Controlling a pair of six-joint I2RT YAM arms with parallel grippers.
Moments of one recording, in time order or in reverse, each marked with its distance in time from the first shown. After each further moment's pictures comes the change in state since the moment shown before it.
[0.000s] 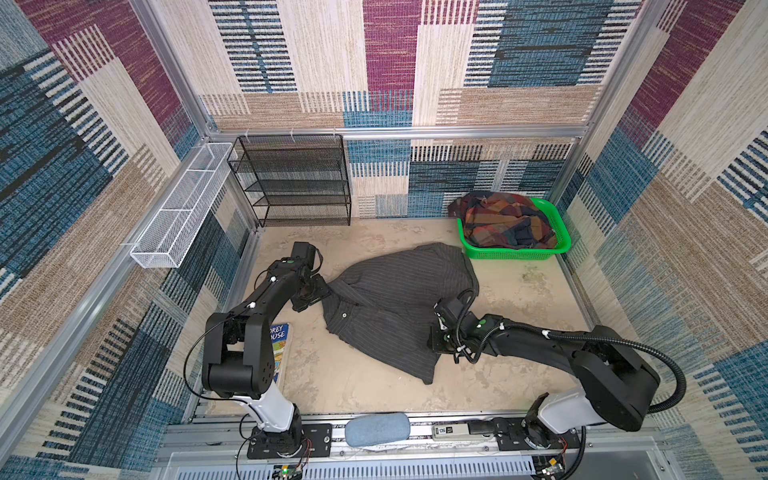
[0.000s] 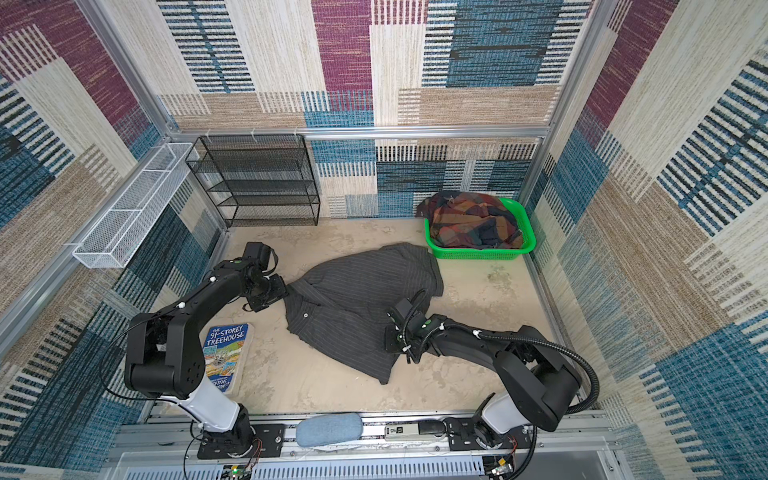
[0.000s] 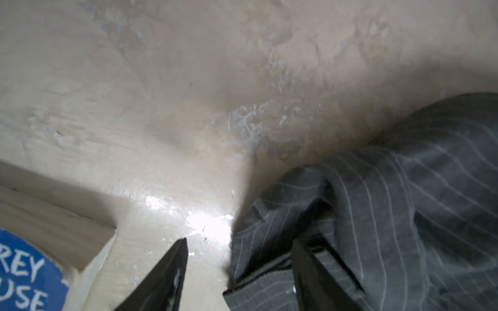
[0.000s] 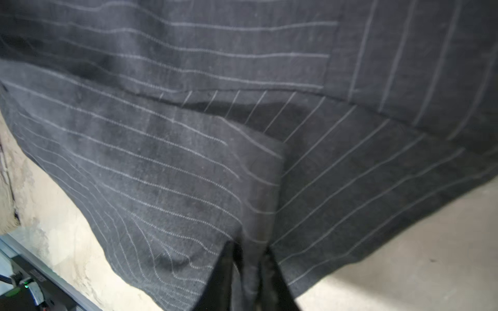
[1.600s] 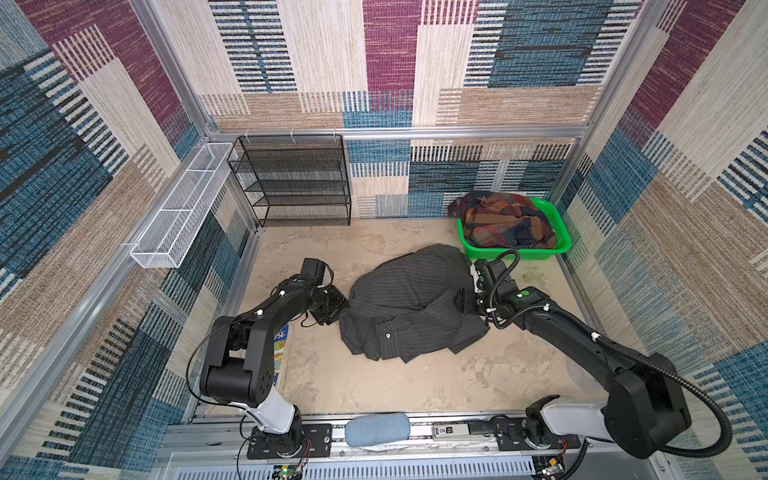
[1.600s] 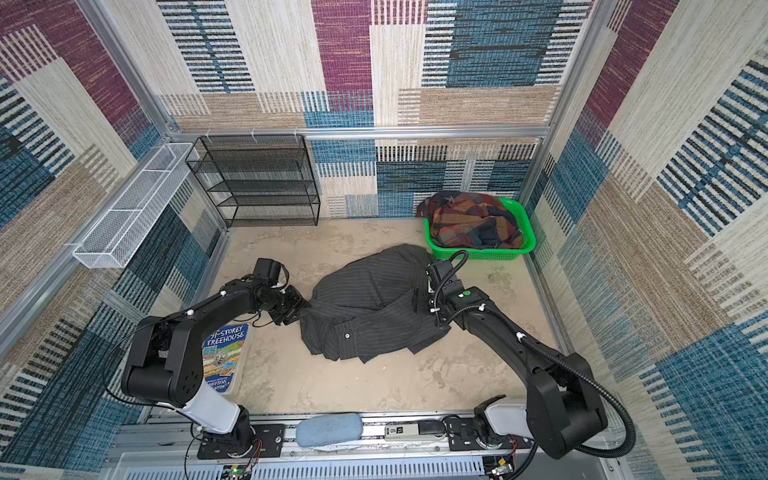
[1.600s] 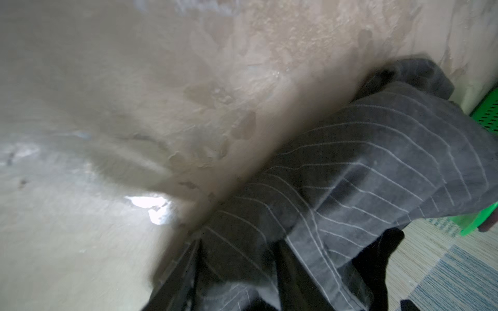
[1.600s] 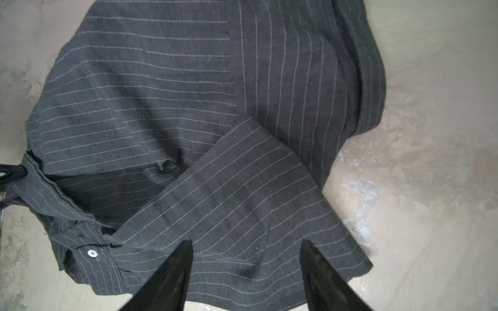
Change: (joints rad) left arm -0.083 -0.048 -0.222 0.227 0.390 -0.307; right arm -0.336 -0.112 0.172 -0.190 0.075 -0.319
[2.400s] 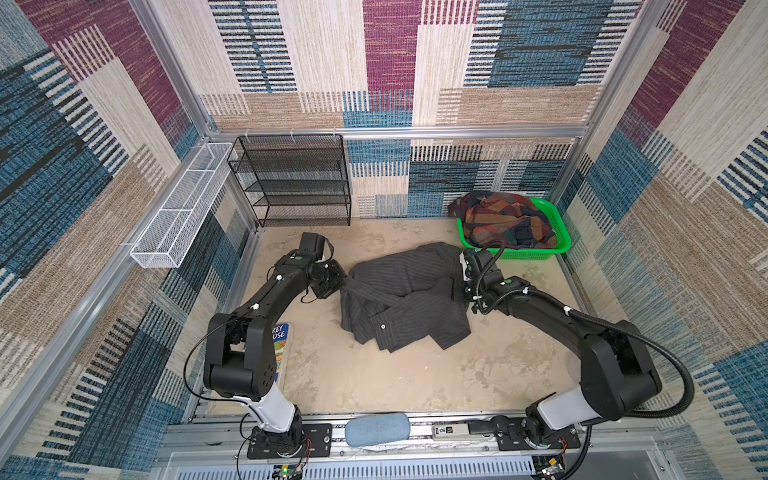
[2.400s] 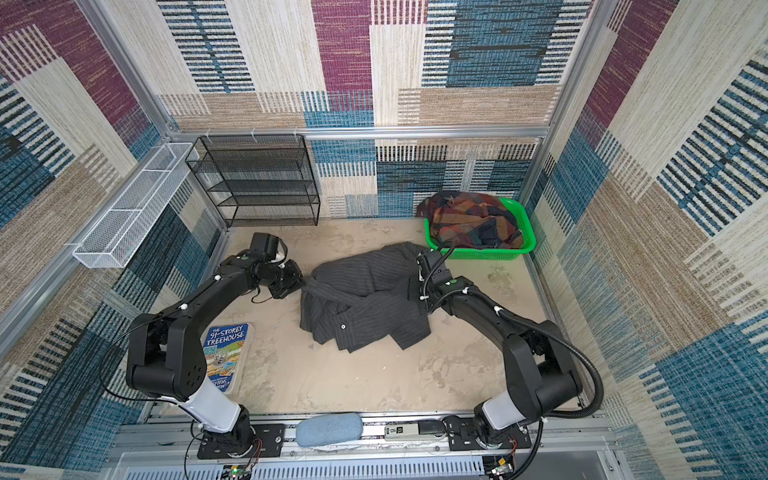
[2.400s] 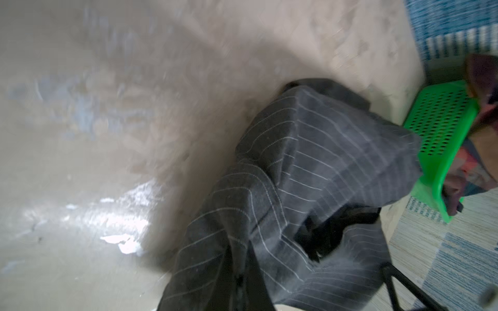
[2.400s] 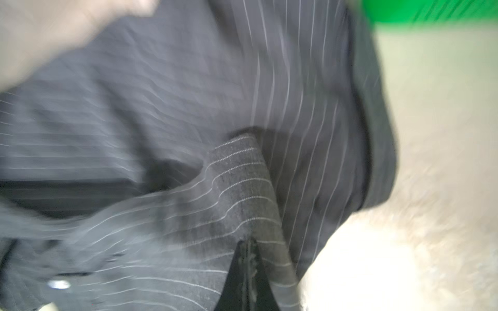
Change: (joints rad) left arm -0.001 0.042 0.347 -0.158 -0.085 0.190; right arm -0.010 0.138 0.139 0.126 0.056 -0.066
